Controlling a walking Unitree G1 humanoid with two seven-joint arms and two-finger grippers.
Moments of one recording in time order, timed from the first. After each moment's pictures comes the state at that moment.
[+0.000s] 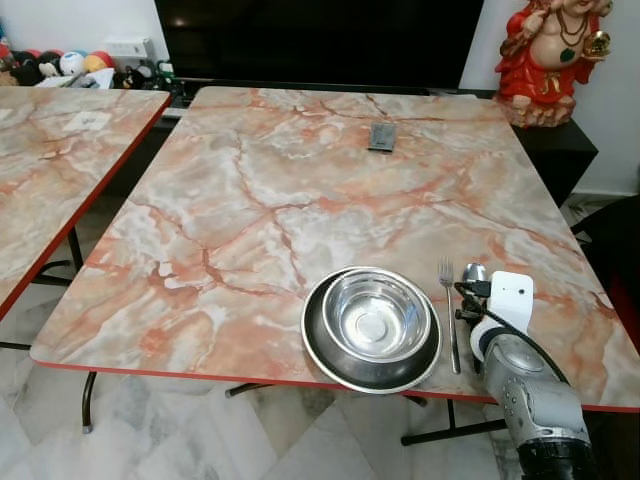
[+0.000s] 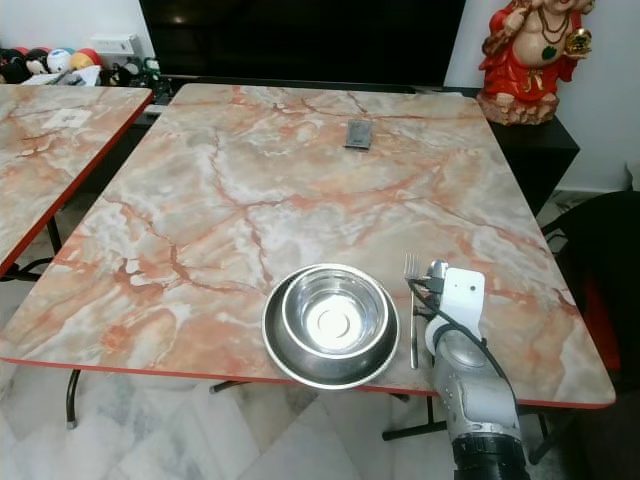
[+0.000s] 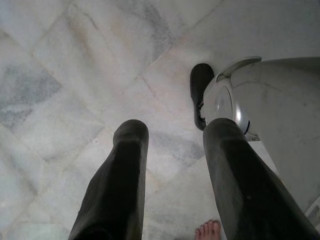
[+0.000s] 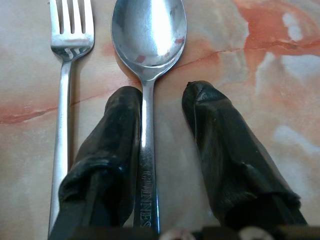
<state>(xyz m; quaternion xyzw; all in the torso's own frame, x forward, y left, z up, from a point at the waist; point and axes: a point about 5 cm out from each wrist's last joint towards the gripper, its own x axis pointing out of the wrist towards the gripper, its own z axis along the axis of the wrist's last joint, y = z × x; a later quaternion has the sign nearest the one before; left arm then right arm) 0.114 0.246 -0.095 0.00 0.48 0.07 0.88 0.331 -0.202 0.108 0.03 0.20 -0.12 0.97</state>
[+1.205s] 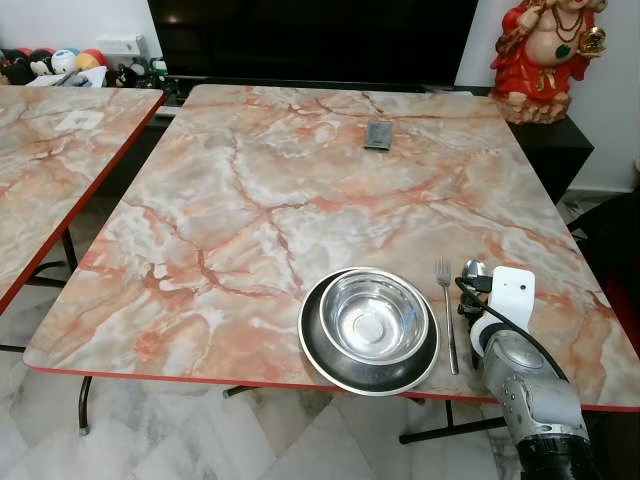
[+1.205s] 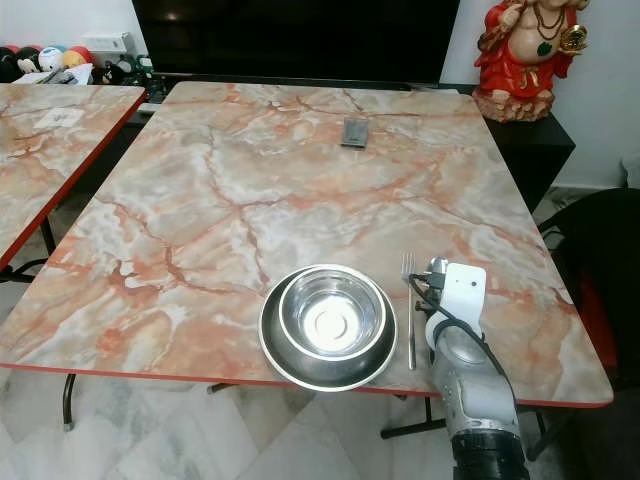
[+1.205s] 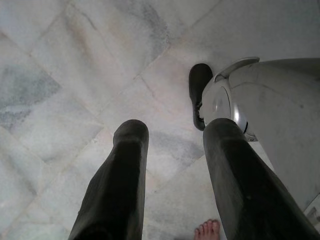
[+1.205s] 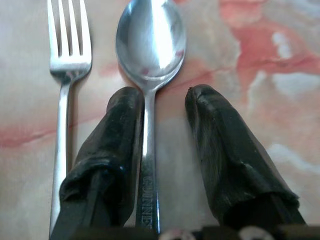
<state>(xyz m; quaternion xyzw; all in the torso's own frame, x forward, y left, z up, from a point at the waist) 0.114 0.245 -0.095 0.00 0.48 0.07 0.88 0.331 -0.204 0.115 0.03 0.16 -0.13 0.98</state>
